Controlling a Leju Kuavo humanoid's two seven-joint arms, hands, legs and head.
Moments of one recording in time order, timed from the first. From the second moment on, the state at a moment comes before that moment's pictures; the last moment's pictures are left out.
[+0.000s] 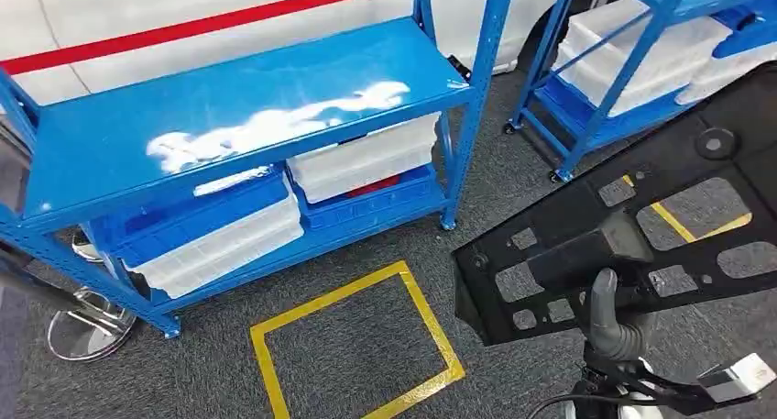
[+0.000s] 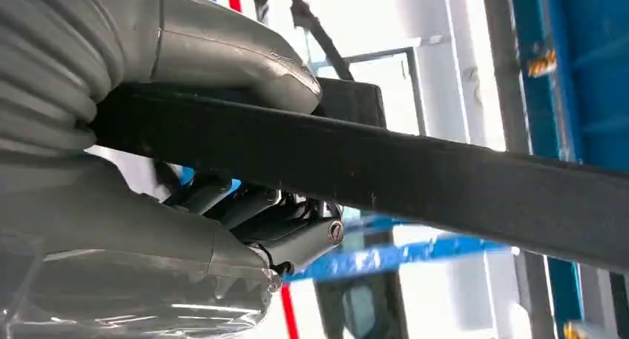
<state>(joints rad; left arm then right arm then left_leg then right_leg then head) -0.06 -0.22 0.17 -0.19 0.83 0.45 -0.35 -0.07 0.15 -0.01 -1.68 -0.31 0.25 -0.59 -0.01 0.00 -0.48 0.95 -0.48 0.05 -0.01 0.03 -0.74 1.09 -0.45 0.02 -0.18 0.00</state>
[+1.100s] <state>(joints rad) -0.05 -0.24 0.21 -0.20 0.83 0.49 -0.35 0.02 0.17 -0.11 -1.71 -0.28 0.26 -0.59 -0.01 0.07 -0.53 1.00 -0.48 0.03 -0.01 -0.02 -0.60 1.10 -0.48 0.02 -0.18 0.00</state>
